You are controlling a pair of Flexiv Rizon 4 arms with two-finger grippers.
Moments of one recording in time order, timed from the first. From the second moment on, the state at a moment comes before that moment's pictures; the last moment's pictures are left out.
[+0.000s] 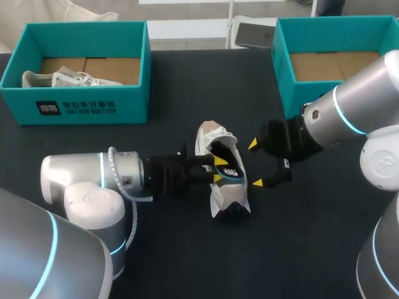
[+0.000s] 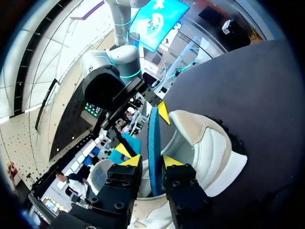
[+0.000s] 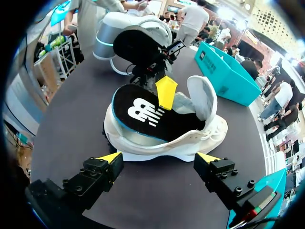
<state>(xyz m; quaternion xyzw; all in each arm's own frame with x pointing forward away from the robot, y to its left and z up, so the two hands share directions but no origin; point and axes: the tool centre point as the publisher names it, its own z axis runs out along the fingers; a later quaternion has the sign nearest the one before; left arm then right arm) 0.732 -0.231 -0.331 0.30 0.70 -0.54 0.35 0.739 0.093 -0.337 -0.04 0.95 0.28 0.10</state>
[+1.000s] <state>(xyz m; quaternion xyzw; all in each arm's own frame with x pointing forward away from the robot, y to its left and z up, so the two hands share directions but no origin) 0.728 -0.228 -0.350 0.33 0.71 -0.53 0.34 0.739 0.093 -0.337 -0.04 0.95 0.28 0.10</state>
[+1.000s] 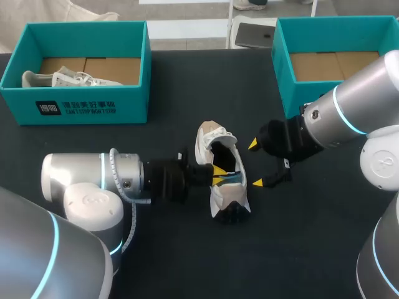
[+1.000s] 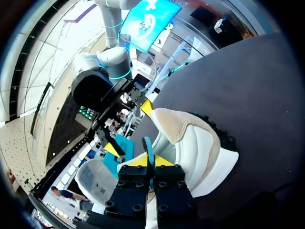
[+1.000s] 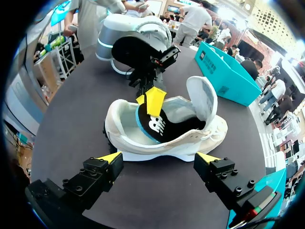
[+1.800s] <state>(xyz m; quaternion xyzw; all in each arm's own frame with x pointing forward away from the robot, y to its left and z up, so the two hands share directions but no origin) 0.708 -0.219 -0.280 0.35 0.68 -0.54 0.34 0.739 0.093 -0.337 -0.04 0.95 0.28 0.10</state>
